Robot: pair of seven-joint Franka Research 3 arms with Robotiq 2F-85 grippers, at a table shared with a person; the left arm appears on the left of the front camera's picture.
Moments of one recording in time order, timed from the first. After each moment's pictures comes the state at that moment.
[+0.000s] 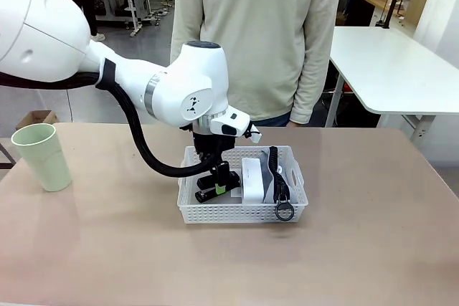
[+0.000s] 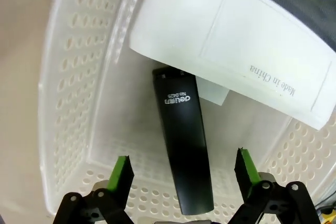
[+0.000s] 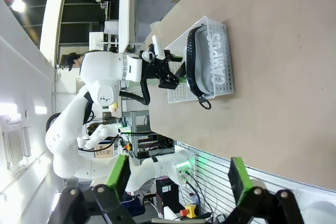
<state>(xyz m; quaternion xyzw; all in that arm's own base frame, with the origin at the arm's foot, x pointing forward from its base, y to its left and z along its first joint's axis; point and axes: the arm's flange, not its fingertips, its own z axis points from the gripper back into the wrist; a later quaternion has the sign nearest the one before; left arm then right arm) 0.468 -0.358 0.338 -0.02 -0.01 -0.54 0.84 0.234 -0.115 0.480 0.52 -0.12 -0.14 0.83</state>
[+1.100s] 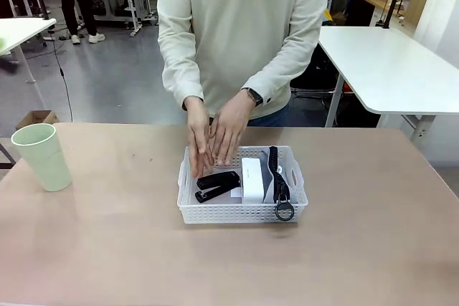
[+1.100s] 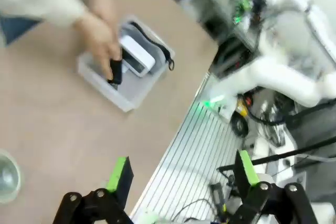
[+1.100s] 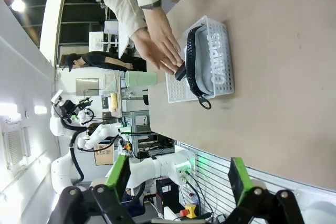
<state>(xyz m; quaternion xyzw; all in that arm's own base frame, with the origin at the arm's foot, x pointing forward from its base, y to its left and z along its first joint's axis) 0.324 0.078 0.604 -0.46 -0.20 -0.31 0.81 0.234 -0.114 0.479 0.52 -0.12 -0.14 0.83</state>
